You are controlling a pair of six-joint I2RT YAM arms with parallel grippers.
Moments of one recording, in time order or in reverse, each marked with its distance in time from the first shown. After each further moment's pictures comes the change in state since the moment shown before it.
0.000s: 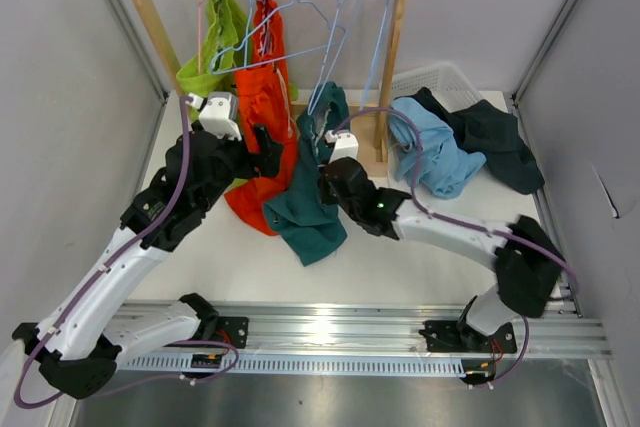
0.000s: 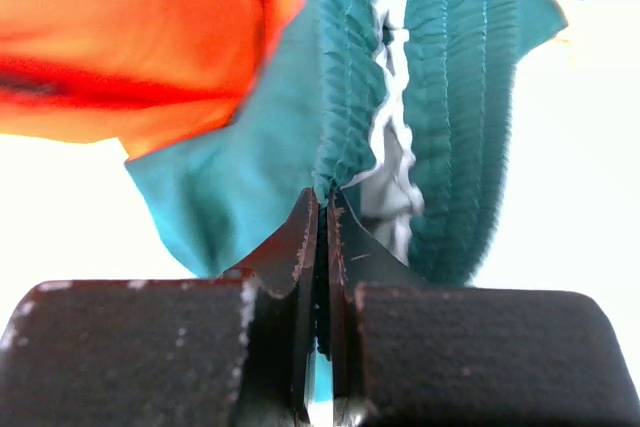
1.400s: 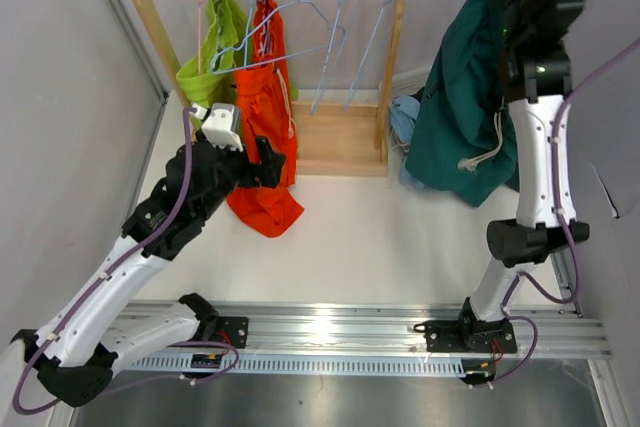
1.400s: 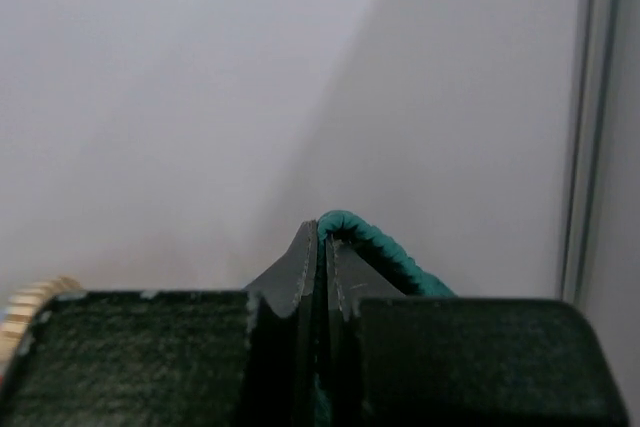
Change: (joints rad) left arm 0.000 -0.058 -0.089 0.049 0.050 0.018; right arm -0.763 0.150 1.379 -0.318 -0.048 -0.380
